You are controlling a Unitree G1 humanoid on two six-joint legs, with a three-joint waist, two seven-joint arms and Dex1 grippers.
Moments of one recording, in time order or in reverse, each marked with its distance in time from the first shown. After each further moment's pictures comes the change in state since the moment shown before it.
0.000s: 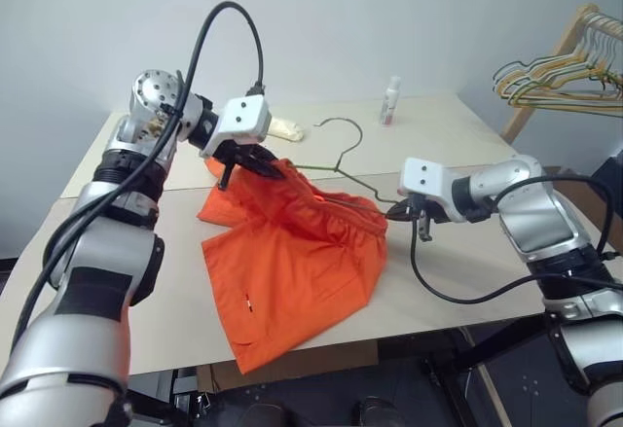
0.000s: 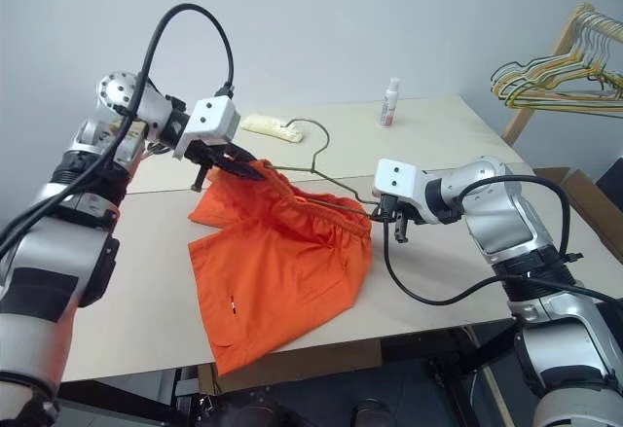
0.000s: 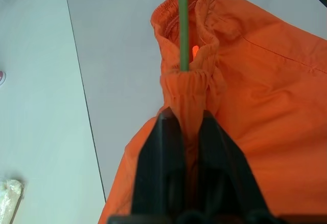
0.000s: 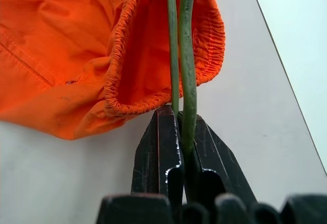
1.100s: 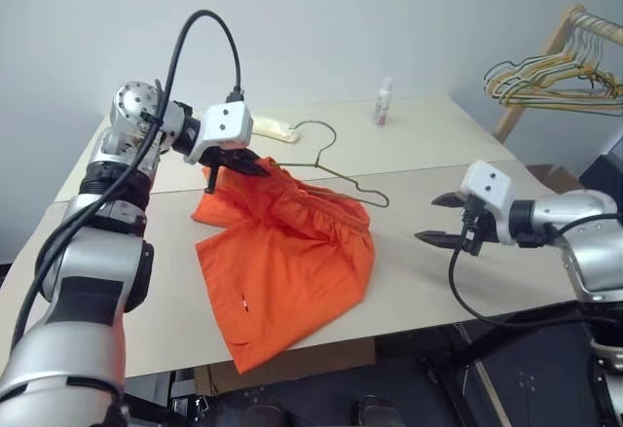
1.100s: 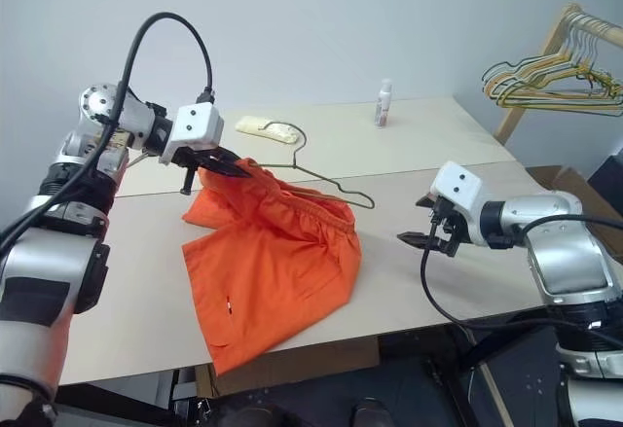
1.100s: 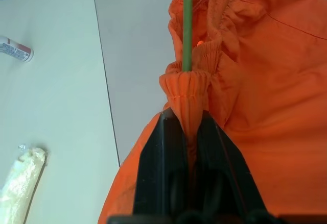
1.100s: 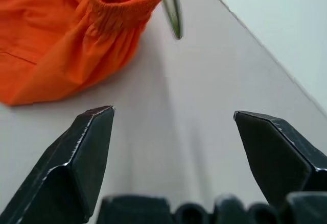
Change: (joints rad) left arm 0.063 0.039 0.123 -0.007 0.113 -0.054 0.069; right arm 0.359 -0.024 -0.321 -0.208 0.246 0.151 -0.178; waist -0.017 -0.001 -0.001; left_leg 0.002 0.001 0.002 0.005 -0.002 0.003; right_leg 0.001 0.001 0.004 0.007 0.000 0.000
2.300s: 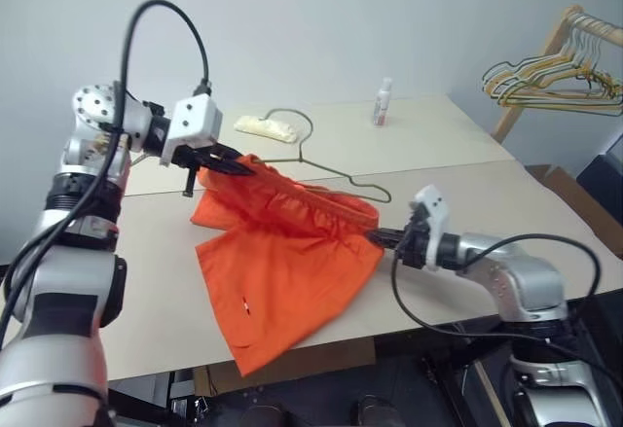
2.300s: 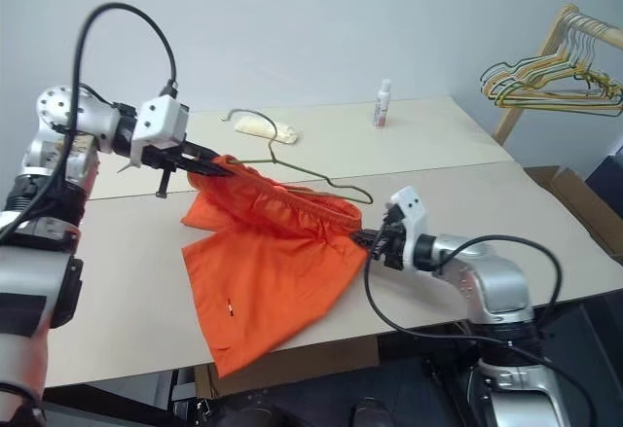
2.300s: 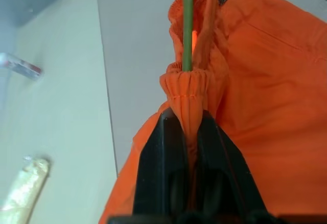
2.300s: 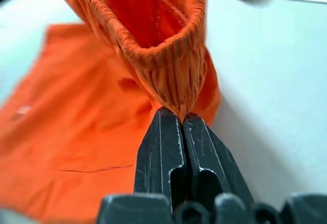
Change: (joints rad) left arm 0.092 0.139 -0.015 -0.173 -0.252 0.042 -0.069; right arm 0.011 0.264 -0.034 0.023 0.266 0.237 -0.207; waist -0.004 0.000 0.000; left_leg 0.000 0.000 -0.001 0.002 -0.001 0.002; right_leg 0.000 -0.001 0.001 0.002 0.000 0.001
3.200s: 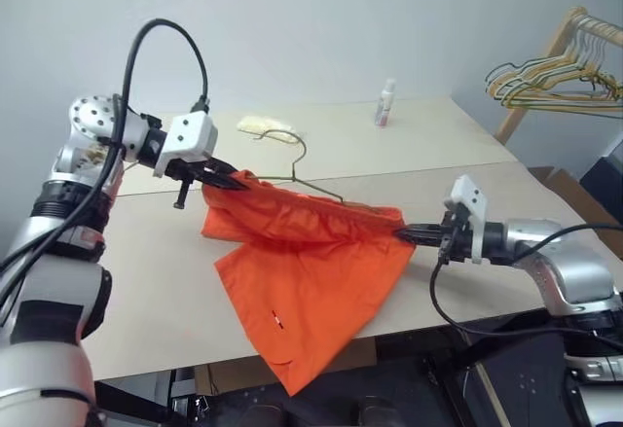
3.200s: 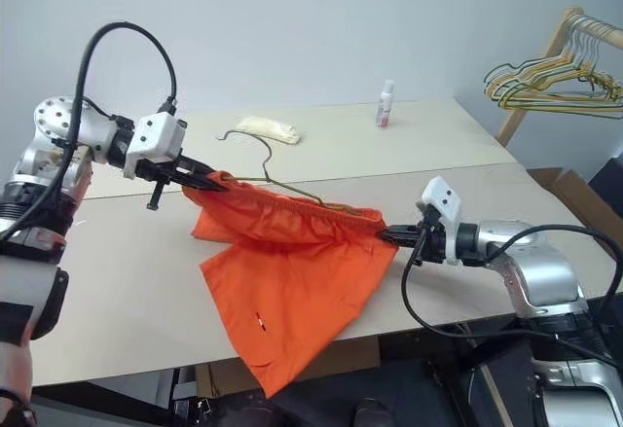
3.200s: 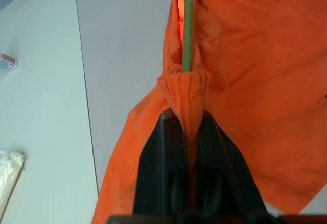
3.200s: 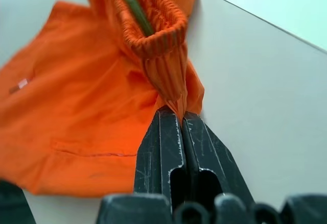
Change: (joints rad) left arm 0.037 0.048 -0.115 -0.018 -0.040 -0.030 0.001; right arm 0.009 -0.255 0.073 0.048 -0.095 -0.356 0.226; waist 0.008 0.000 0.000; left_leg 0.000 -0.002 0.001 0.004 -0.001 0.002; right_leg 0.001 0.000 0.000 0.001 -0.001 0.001
